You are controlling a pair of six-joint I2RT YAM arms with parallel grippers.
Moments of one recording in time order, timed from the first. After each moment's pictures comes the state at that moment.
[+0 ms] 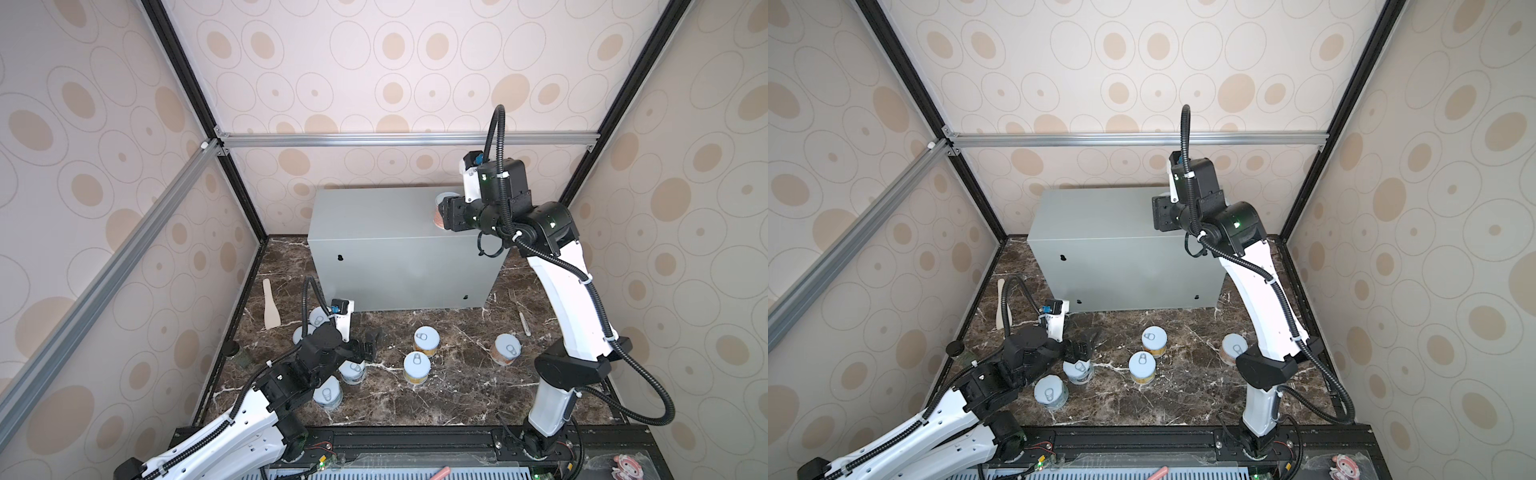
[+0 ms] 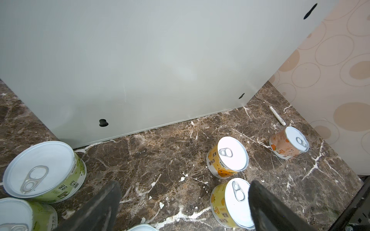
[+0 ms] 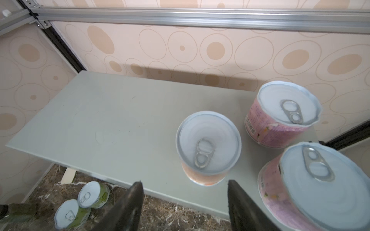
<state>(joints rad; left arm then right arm) -0.79 0.70 0.56 -0.29 -0.26 -0.44 0.61 1.81 2.52 -1.18 0.24 0.21</state>
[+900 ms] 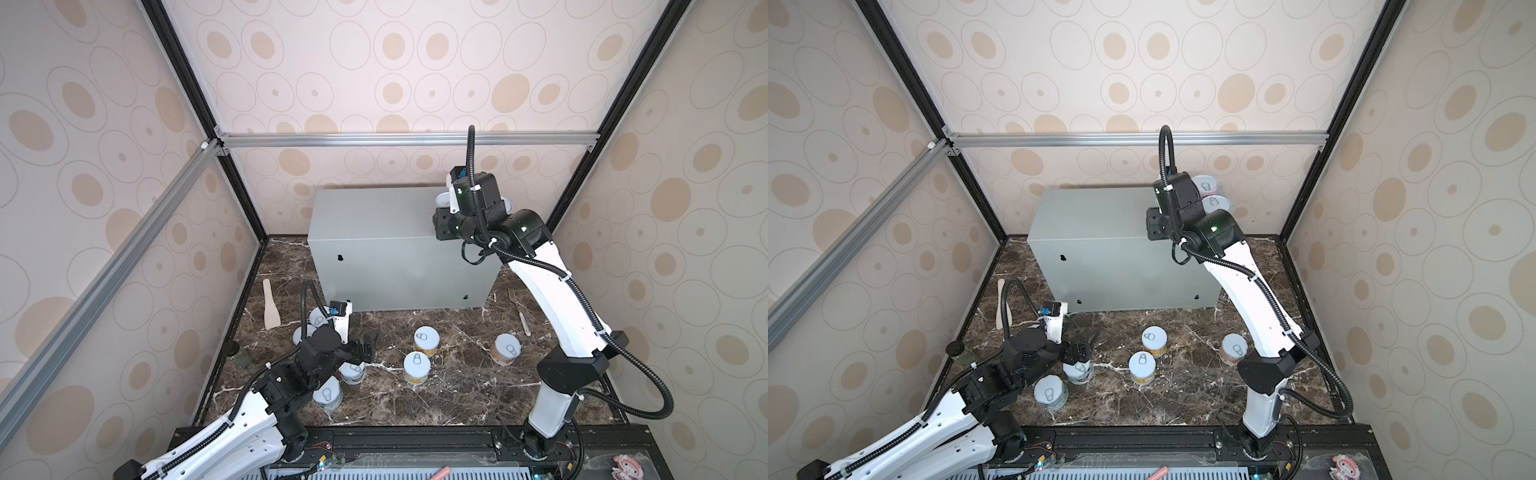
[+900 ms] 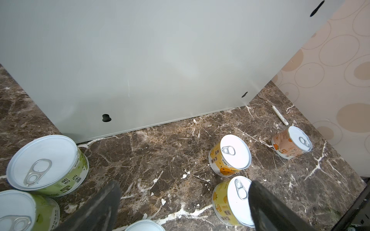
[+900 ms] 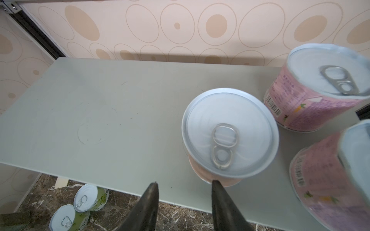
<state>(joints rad) -0.79 0.68 0.54 -0.30 -0.26 -0.45 0.64 1.82 2.34 -1.08 0.31 0.31</state>
